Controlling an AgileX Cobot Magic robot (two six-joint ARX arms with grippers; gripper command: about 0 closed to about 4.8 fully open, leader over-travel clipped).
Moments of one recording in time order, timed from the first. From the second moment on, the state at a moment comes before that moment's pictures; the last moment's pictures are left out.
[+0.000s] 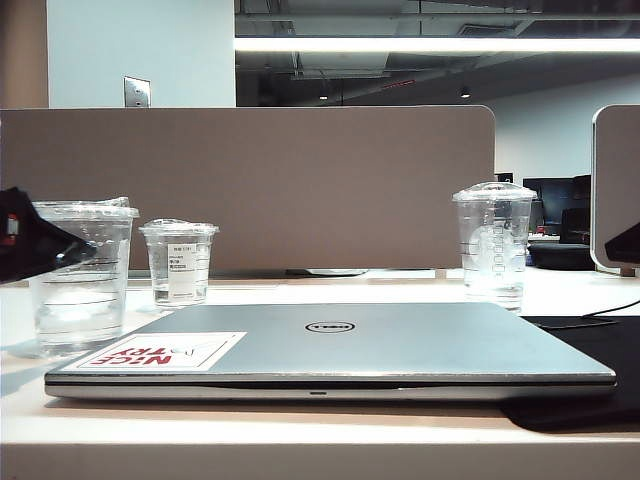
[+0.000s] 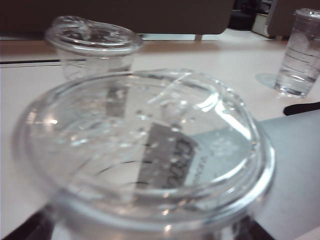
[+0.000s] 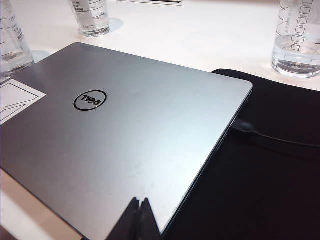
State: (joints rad) left arm 0.02 1.66 0.14 1.42 0.54 -0.04; right arm 0.43 0.26 0.01 -0.02 -0.07 0.05
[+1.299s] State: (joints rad) left arm 0.05 0.85 0.00 0.96 0.60 -0.14; right arm 0.20 0.04 0.01 -0.02 -0.07 0.05
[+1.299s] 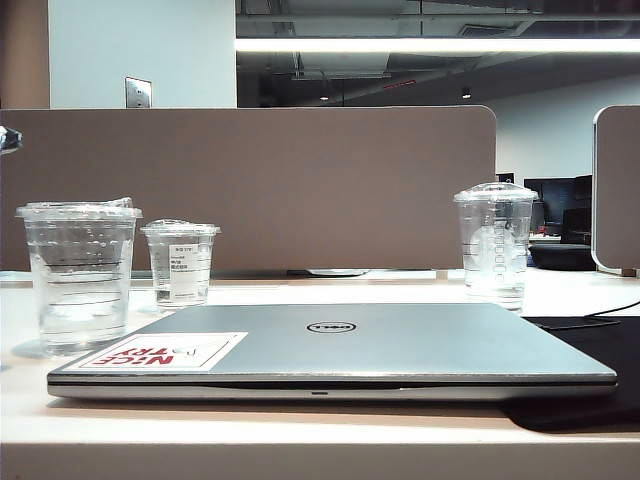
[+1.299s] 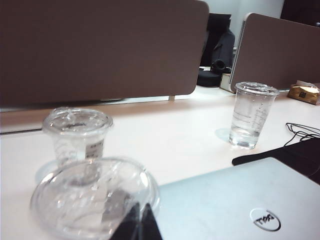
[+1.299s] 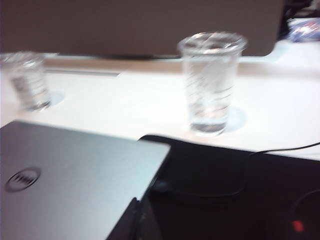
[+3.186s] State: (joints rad) left arm 0.05 0.00 0.00 -0.08 0.00 0.06; right arm -0.10 0.00 0.01 -0.02 -0.06 0.05
